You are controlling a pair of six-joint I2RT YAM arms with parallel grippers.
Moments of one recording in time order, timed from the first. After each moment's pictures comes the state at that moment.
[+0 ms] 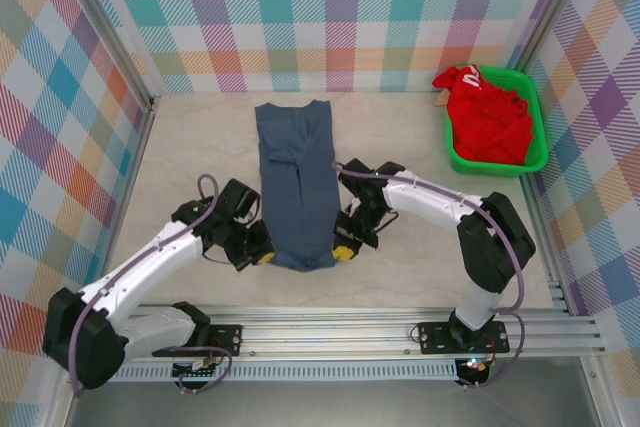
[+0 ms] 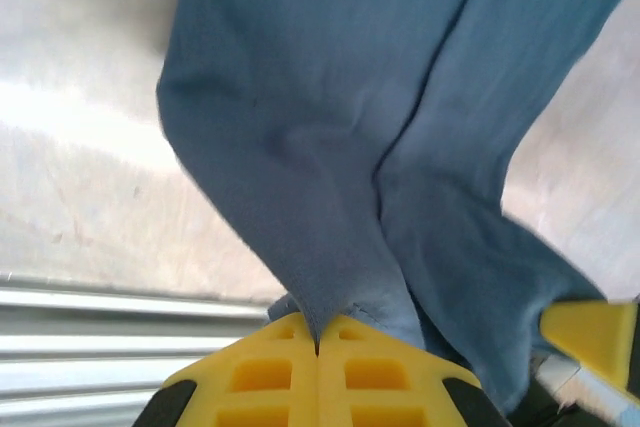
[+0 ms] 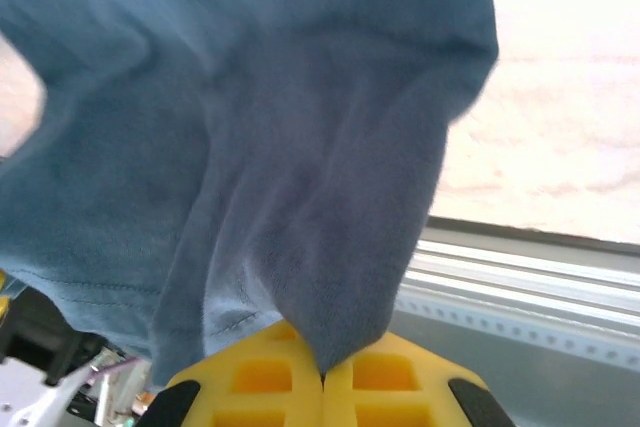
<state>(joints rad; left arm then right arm) -0.51 1.15 0.86 -0.94 0.31 -1.13 0.71 1.73 1.25 -1.03 -0.66 0.96</state>
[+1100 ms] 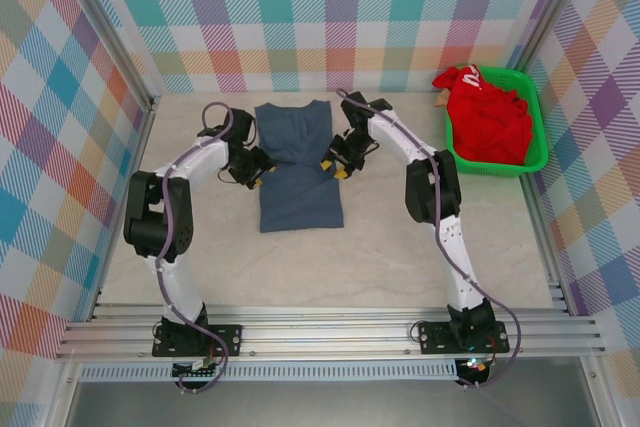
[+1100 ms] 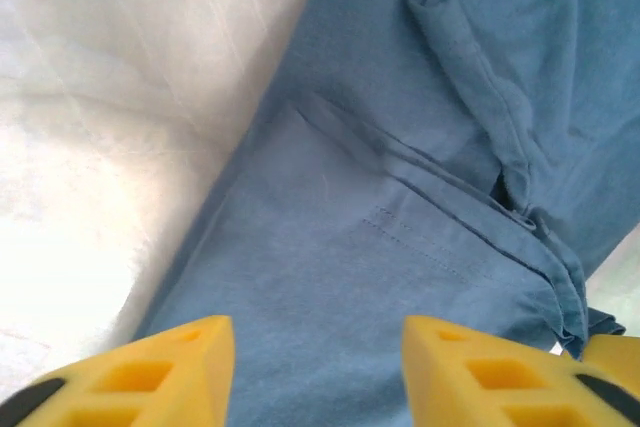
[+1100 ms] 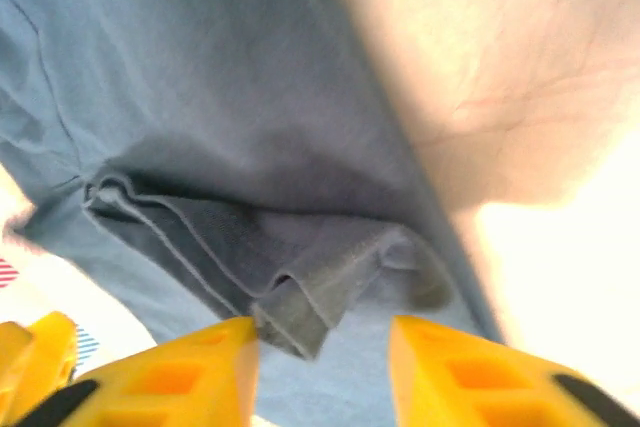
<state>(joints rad) -0.20 1.90 1.42 -0.71 0.23 -0.91 0.44 2.49 2.27 -1.17 -0.53 0.81</state>
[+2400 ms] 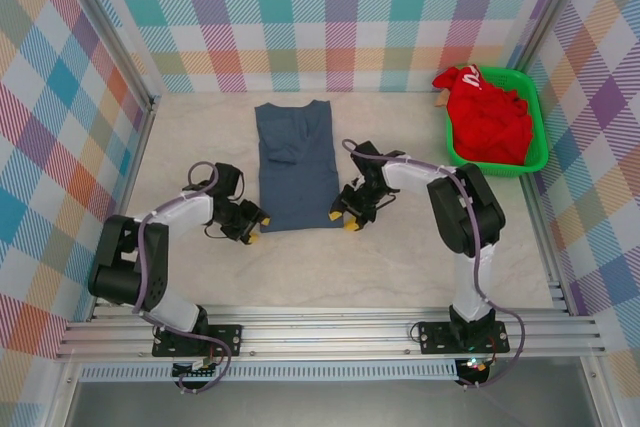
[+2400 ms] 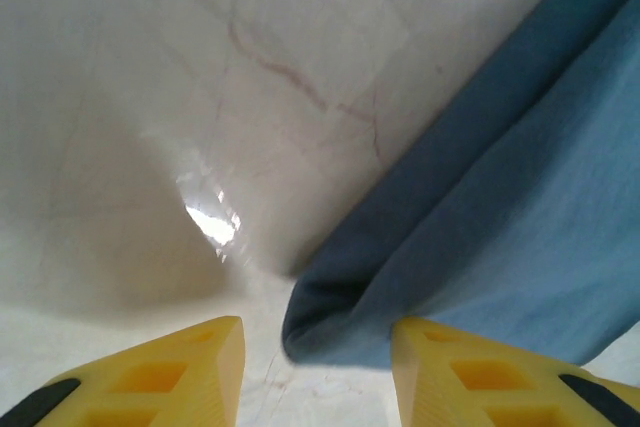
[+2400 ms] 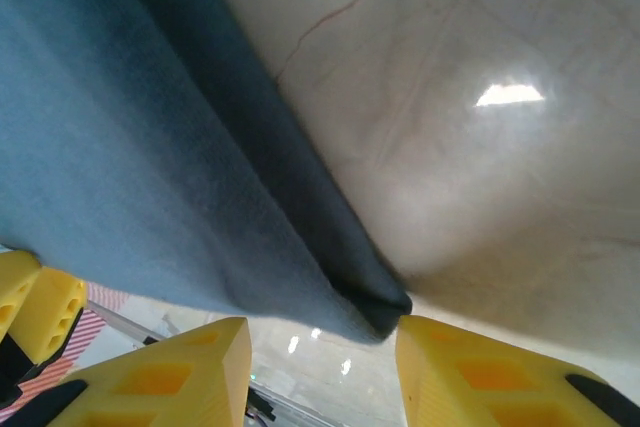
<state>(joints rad) -0.22 1.57 0.81 -0.53 0.38 -1.09 0.52 2.02 1.32 -0.72 -0.62 0.90</state>
